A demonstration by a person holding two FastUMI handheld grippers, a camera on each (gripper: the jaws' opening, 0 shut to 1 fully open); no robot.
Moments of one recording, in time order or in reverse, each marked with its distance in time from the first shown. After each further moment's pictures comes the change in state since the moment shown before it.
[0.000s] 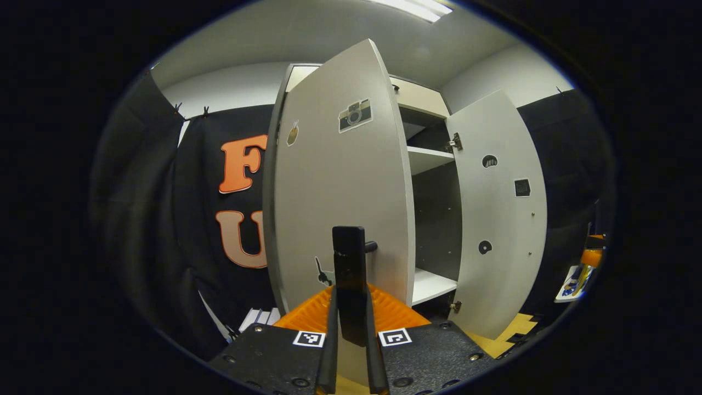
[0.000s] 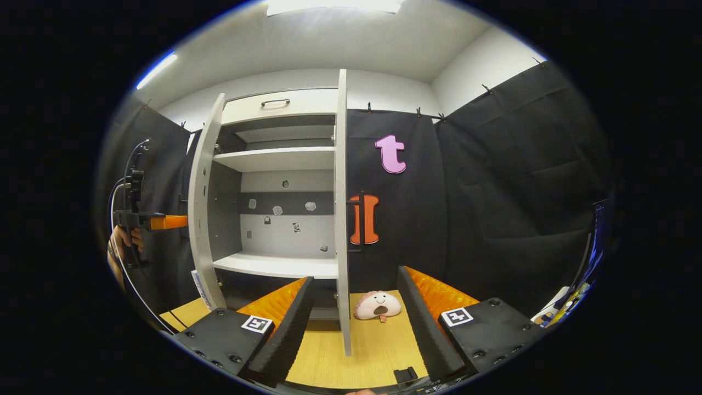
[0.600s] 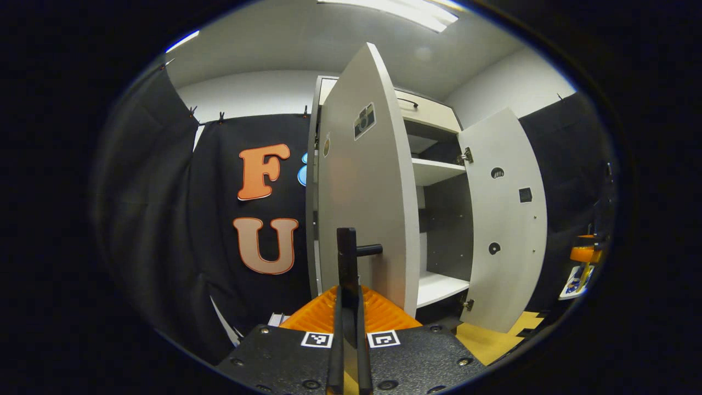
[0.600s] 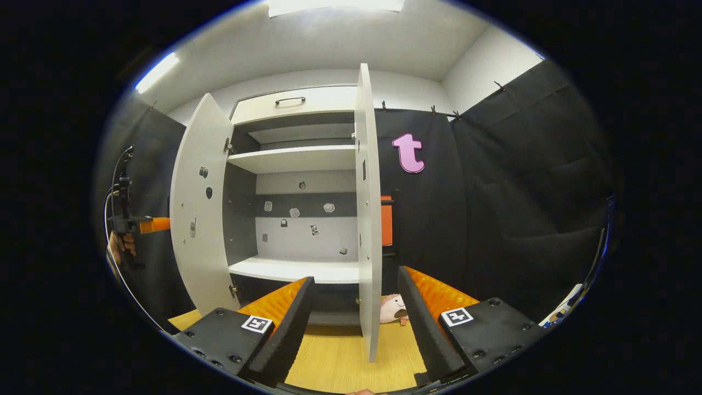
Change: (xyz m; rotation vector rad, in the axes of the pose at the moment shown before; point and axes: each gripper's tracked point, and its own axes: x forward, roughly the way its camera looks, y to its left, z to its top) left arm -0.027 0.061 0.004 -0.044 -0.059 -0.017; right arm 0.024 0.041 -0.002 0.019 -0.004 0.072
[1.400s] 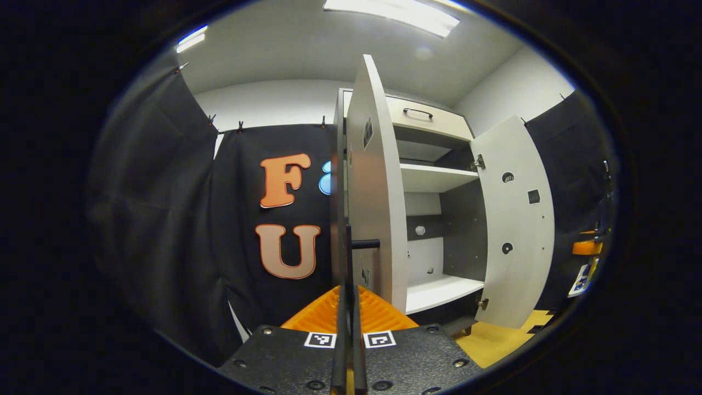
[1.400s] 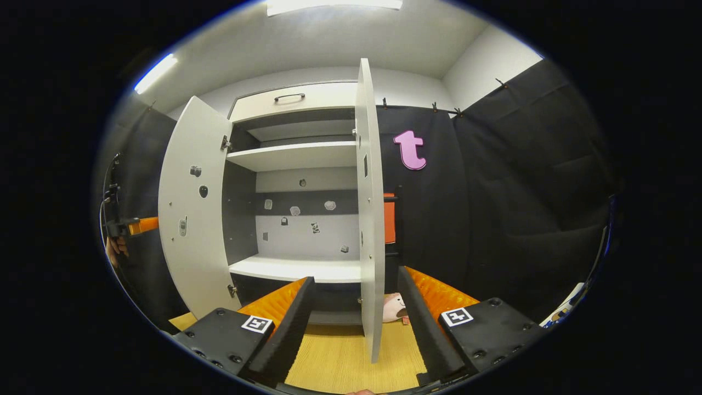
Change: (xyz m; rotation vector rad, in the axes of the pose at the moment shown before) left arm -0.050 0.042 -0.001 0.025 -0.035 0.117; right arm 0.010 -0.003 -0.004 -0.003 0.011 0.006
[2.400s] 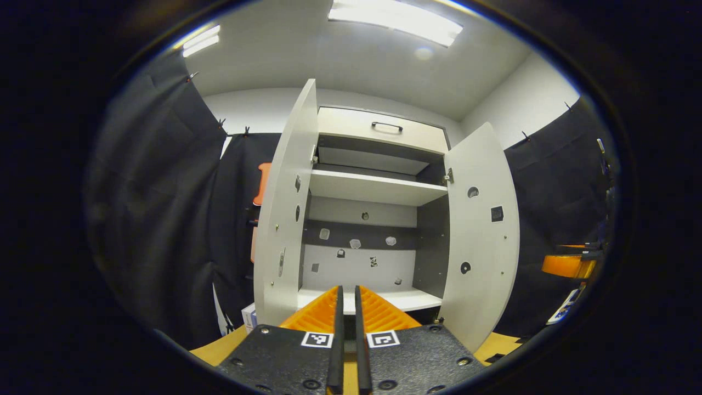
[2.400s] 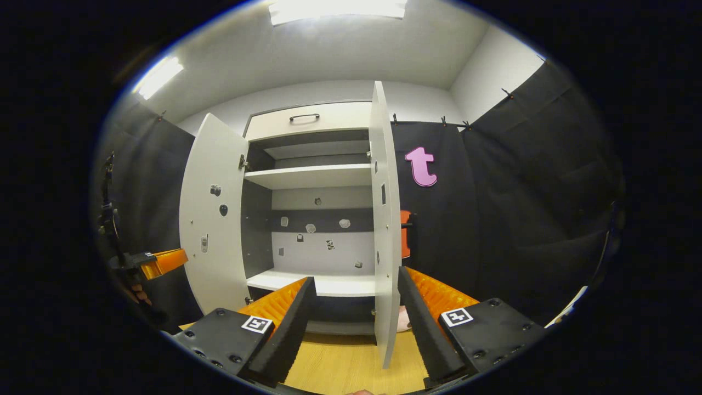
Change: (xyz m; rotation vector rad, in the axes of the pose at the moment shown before) left arm -0.051 -0.170 0.008 -0.088 -0.068 0.041; right arm -0.031 0.029 0.036 0.023 -0.081 0.069
